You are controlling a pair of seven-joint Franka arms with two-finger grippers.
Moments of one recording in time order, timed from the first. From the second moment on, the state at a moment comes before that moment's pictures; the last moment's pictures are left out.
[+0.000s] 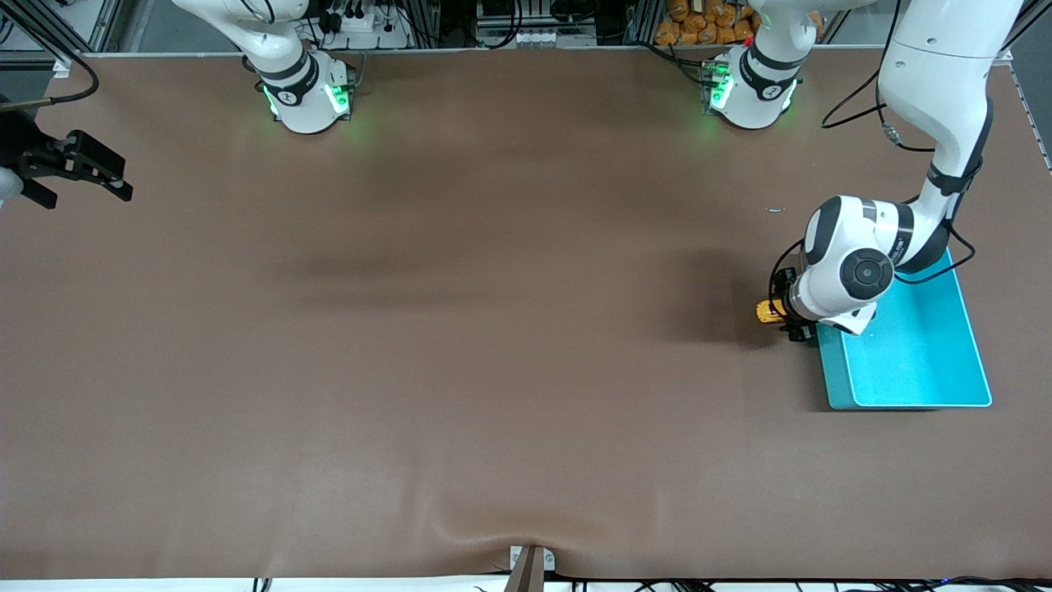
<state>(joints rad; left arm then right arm) 0.06 0.45 -0.14 -2.11 0.26 2.40 -2.13 -0.12 -0.11 0.09 -1.65 0.02 1.56 -0.13</state>
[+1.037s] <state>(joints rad) 0.06 0.40 -0.18 -1.86 0.30 2.27 -2.22 -0.12 -0.12 0.05 -1.65 0.02 1.54 -0.13</state>
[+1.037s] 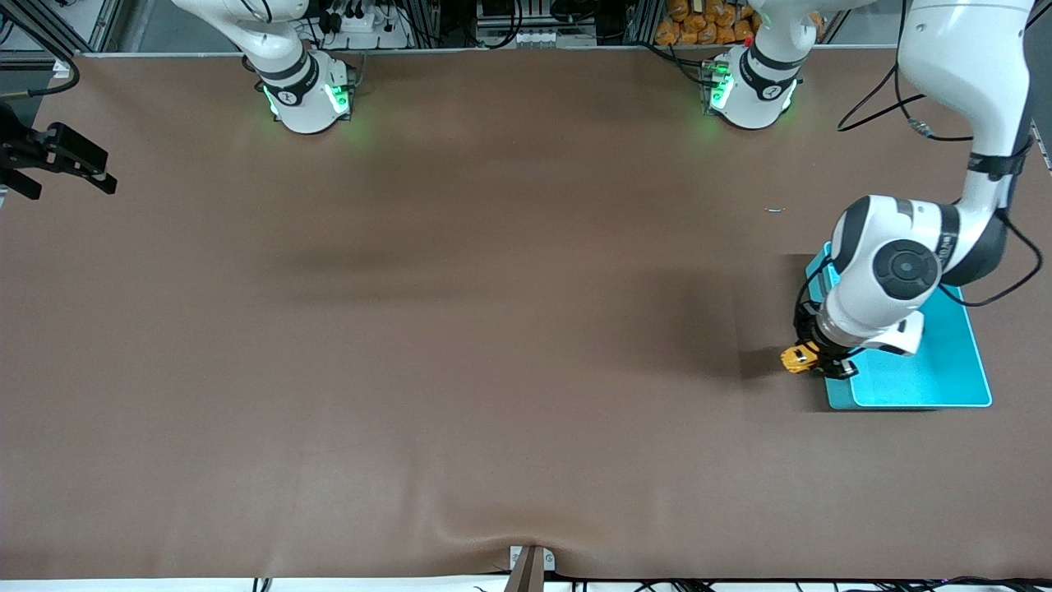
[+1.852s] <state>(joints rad) 0.16 0.34 -0.18 -1.80 0.30 2.02 -1.84 -0.12 -0.12 0.05 -1.65 0.02 1.53 -0.13</state>
